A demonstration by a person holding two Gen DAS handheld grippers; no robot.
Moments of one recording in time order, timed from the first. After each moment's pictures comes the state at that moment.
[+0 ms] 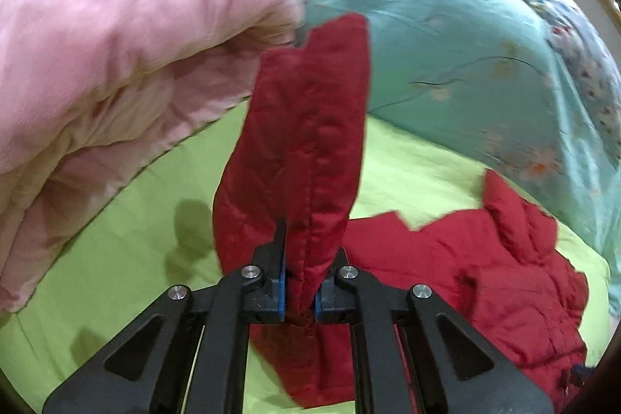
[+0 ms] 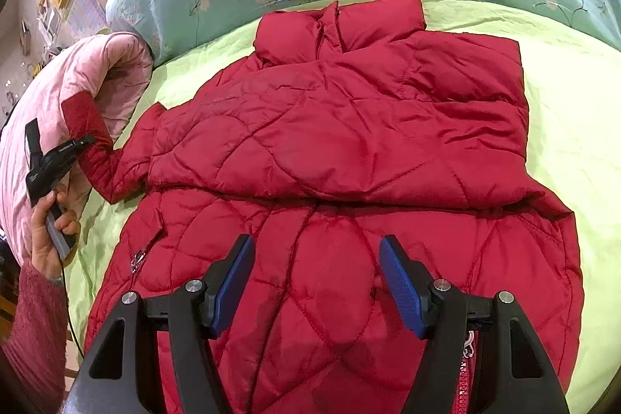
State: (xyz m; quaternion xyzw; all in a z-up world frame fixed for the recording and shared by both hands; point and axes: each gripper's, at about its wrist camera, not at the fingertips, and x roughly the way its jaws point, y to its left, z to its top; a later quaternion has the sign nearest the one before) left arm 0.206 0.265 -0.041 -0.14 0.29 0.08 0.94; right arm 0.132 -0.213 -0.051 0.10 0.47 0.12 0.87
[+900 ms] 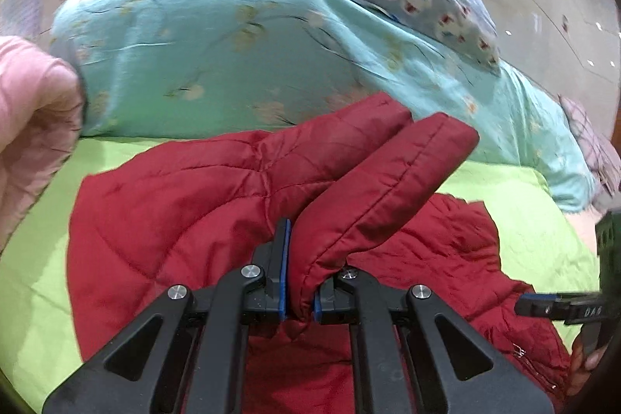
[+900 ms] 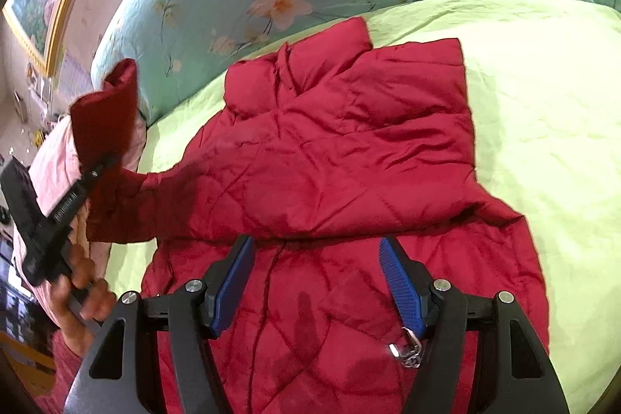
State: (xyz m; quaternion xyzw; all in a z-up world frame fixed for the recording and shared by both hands) left arm 0.194 0.034 -0.007 -0.02 0.25 -0.13 0.96; right arm 0.137 -0.276 -0.036 0.20 0.44 0.10 0.87
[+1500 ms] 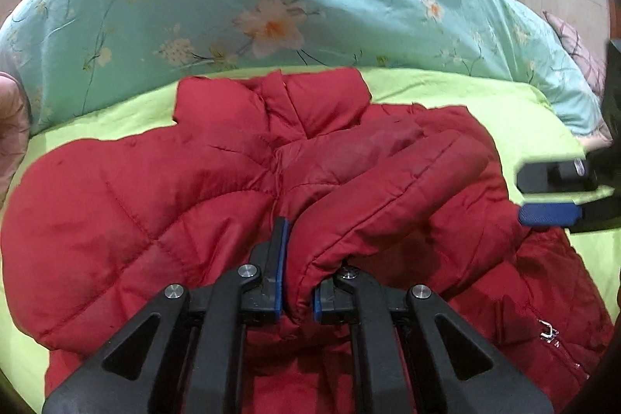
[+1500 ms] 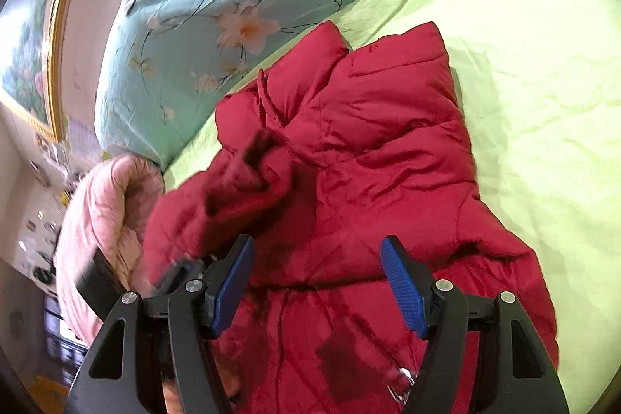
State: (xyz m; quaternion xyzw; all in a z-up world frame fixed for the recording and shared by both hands) left arm 0.199 -0.079 -0.082 0.06 0.31 -0.15 0.94; right arm 0.180 -0.317 -0.053 0.33 0.44 0.12 0.82
